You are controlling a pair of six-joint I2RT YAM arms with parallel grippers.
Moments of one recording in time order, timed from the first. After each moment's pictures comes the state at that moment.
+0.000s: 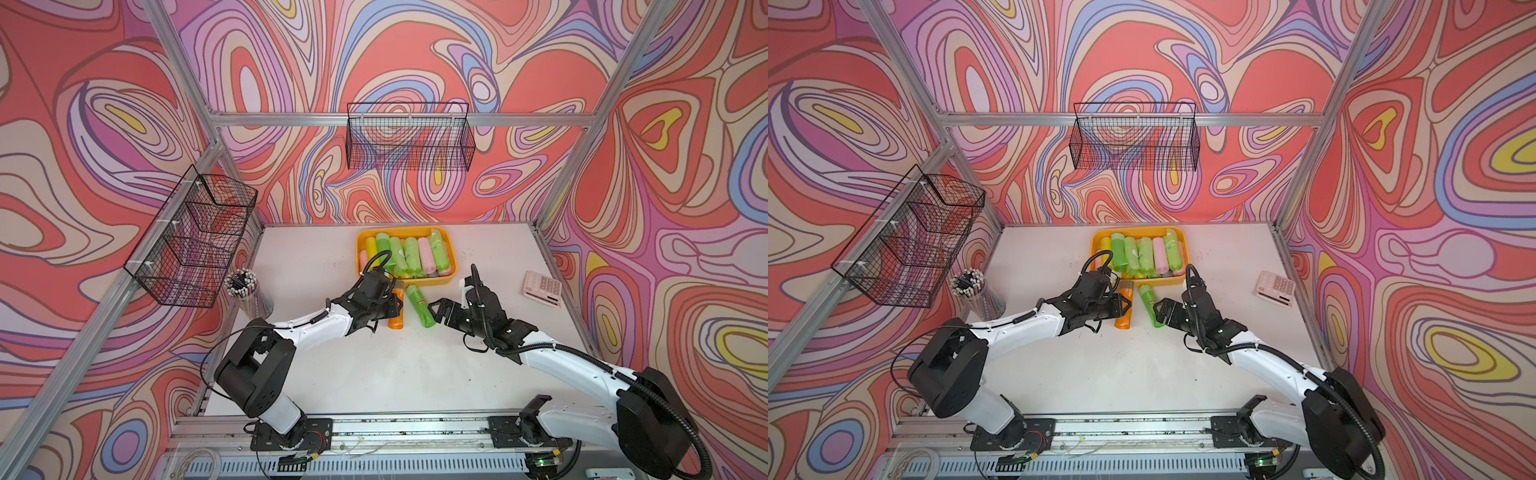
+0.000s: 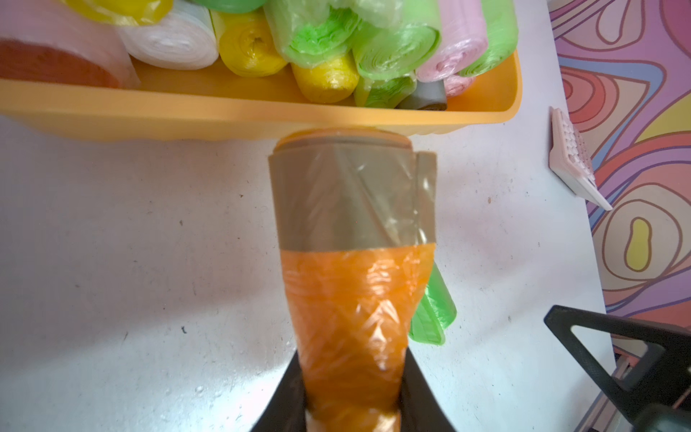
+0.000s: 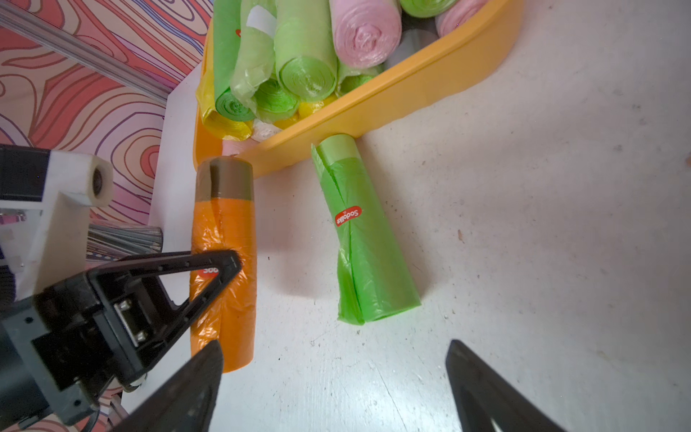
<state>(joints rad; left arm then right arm) -0.65 1.58 0.91 -0.10 0.10 -0.71 0.58 1.20 0.63 -0.07 -0.06 0.80</state>
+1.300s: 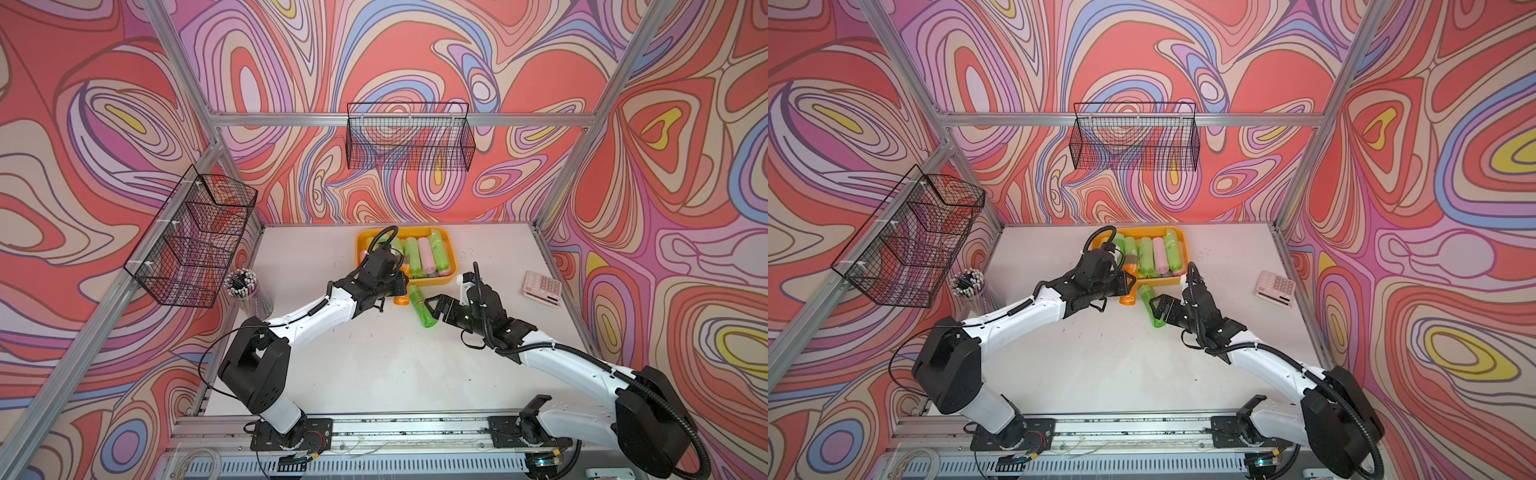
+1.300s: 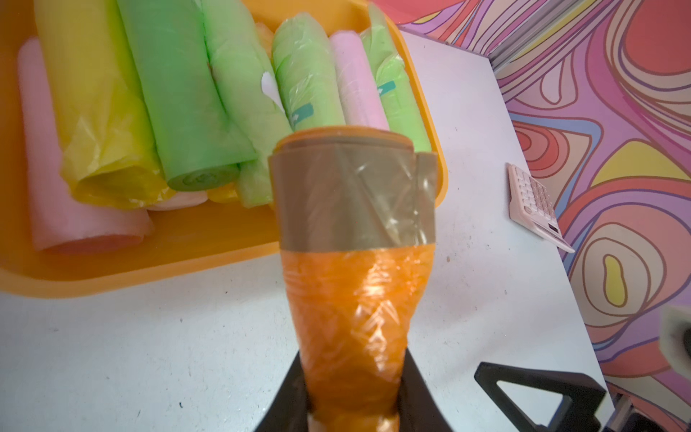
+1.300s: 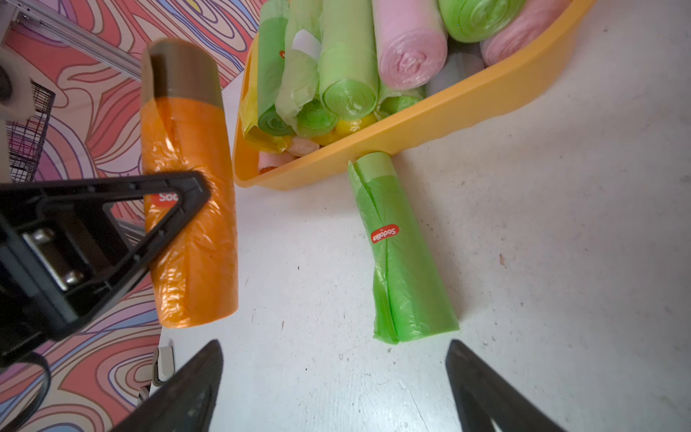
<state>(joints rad) -0.66 1.63 1.19 -0.23 0.01 -0.62 0.58 1.20 0.63 0.02 -0.10 0.80</state>
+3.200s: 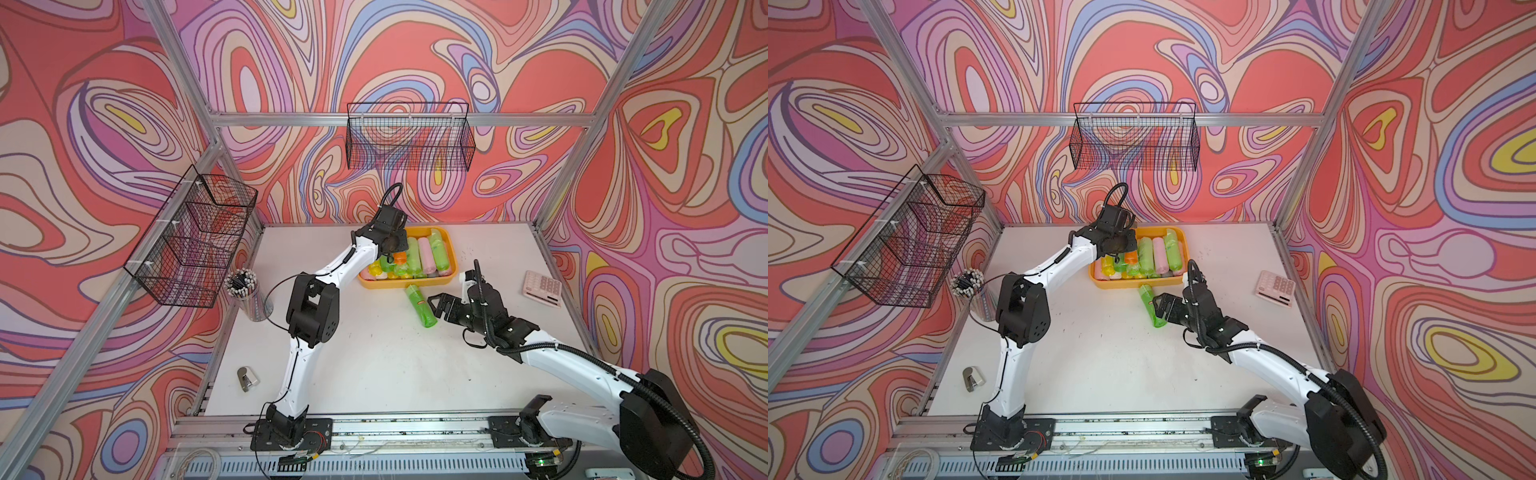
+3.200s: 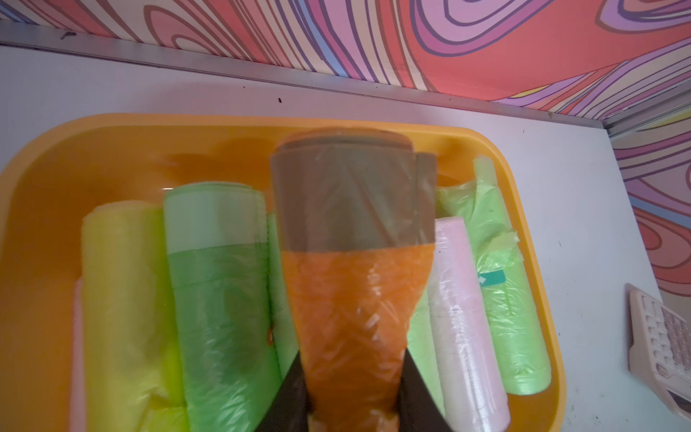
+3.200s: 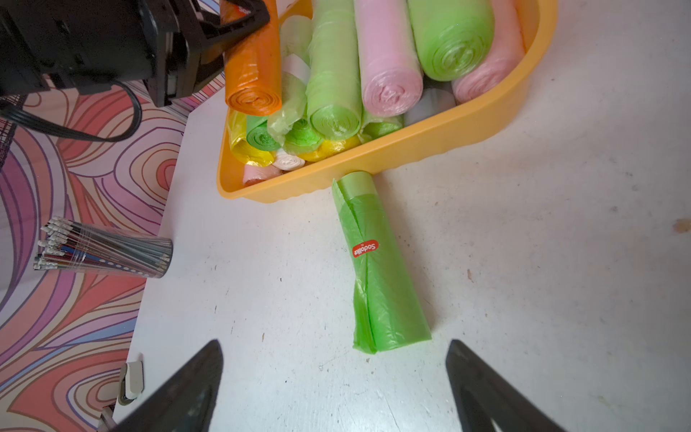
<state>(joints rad) -0.50 2.25 2.03 -0.56 -0.03 -0.54 0.58 1.19 0.65 -0.04 -0.02 0.74</state>
